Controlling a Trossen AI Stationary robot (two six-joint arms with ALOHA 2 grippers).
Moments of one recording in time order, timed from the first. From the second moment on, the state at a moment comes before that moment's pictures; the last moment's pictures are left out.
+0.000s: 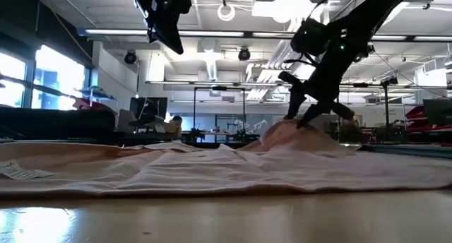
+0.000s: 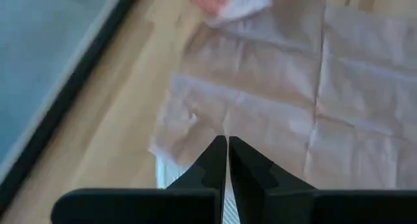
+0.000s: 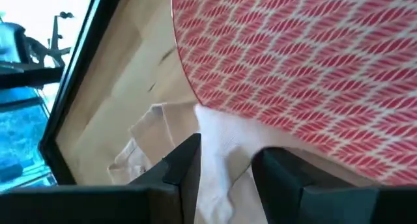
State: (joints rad) left arm 0.38 1.41 1.34 -0.90 0.02 -0.03; right arm -0.43 1.46 0.75 -0.22 0.14 1.75
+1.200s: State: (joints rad) left arm 0.45 1.74 1.08 -0.42 0.14 -0.16; right arm -0.61 1.16 0.75 -0.38 0.09 1.30
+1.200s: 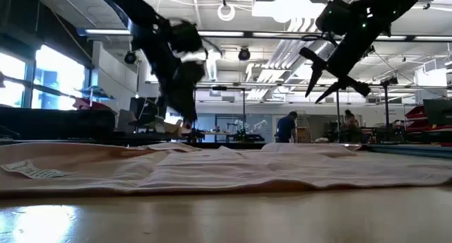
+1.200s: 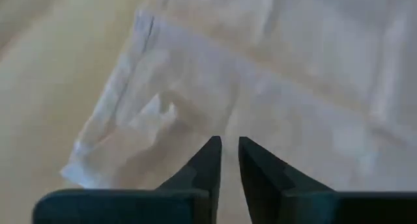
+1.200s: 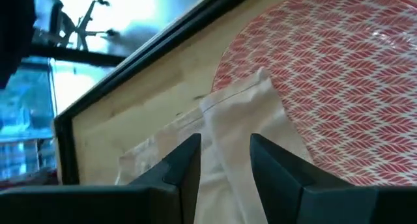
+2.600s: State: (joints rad) left arm 0.48 1.88 1.09 -0.34 0.03 0.06; right arm -0.35 1.33 0.75 -0.26 -0.26 1.09
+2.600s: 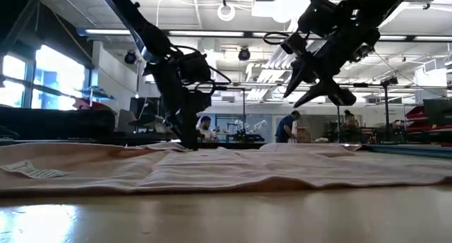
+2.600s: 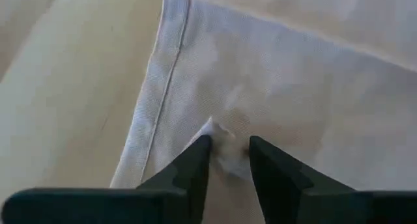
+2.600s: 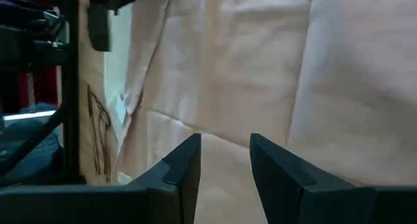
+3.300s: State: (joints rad) left arm 0.45 1.75 1.13 -0.59 -0.06 0.12; right arm -0.35 1.33 0.75 -0.27 -0.24 1.07
